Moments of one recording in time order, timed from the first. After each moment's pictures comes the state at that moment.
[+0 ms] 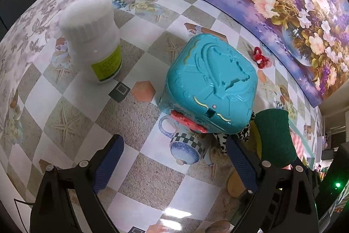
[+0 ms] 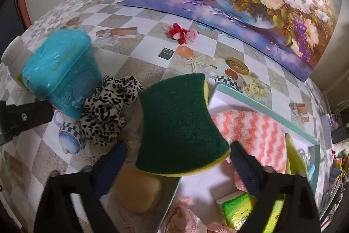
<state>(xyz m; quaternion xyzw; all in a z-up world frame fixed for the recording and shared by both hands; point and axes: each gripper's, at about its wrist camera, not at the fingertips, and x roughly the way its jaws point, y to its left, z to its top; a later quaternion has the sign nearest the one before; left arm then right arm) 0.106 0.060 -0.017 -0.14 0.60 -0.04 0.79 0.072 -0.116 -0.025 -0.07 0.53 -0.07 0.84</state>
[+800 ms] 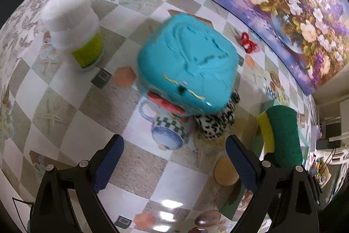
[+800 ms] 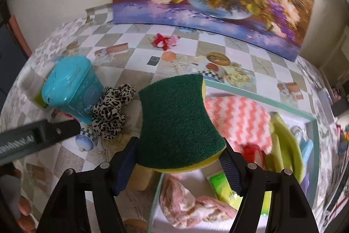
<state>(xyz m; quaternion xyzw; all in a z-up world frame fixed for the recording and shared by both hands) 0.100 0.038 -0.018 -0.13 0.62 -0.07 0.77 0.038 -0.146 0.012 0.03 0.52 -0.09 0.85</state>
